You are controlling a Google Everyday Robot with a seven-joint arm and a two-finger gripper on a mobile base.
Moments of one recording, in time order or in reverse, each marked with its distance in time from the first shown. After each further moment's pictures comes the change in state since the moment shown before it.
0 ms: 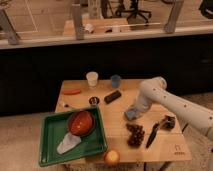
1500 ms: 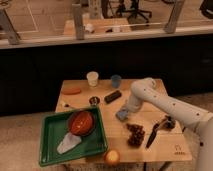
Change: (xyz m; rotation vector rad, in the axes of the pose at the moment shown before) arm -0.038 -0.019 0.022 0.006 -0.047 -0.089
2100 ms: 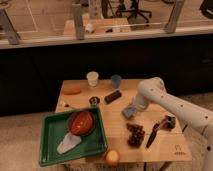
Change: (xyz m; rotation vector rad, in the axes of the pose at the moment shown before) arm 0.035 0.001 -0.016 0.032 0.064 0.073
